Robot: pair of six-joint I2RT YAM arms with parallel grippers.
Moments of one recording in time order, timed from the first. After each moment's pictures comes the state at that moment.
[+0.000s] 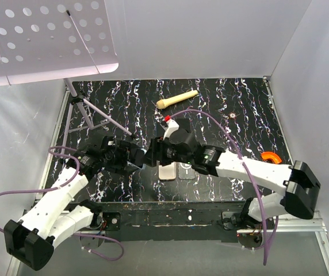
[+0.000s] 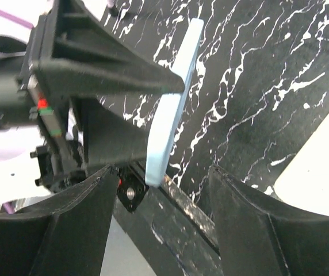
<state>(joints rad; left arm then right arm) -0.45 0.90 0.77 -0.74 0.19 -1.74 1.09 1.33 0.98 -0.09 -0.05 0.77</state>
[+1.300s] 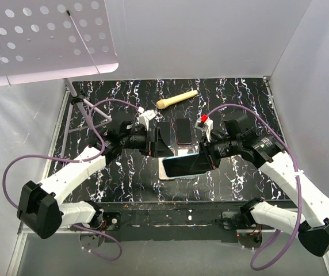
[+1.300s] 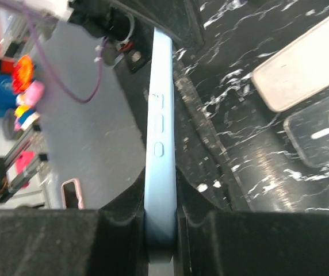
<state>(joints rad) -0.58 1.19 0.90 -0.21 0.63 -0.60 0.62 1.02 1.09 -0.82 -0.76 0.15</state>
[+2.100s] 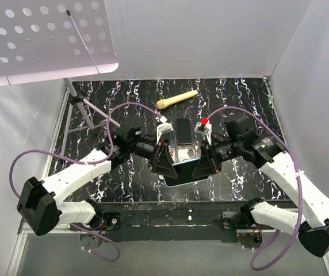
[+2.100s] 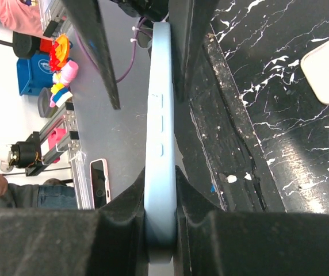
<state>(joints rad) -0.72 1.21 0.90 -0.02 1.14 -0.54 0.62 1.01 1.10 -0.92 -0.92 0.11</state>
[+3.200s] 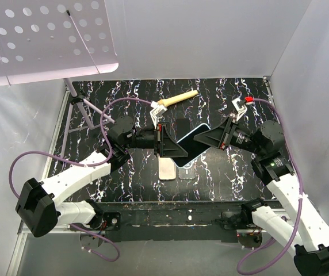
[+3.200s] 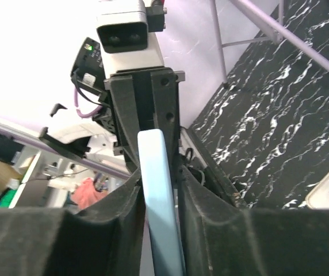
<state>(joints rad) -0.76 1.21 0.87 0.45 0.87 -0.95 0.40 0.76 0.79 0.06 -0.81 1.00</state>
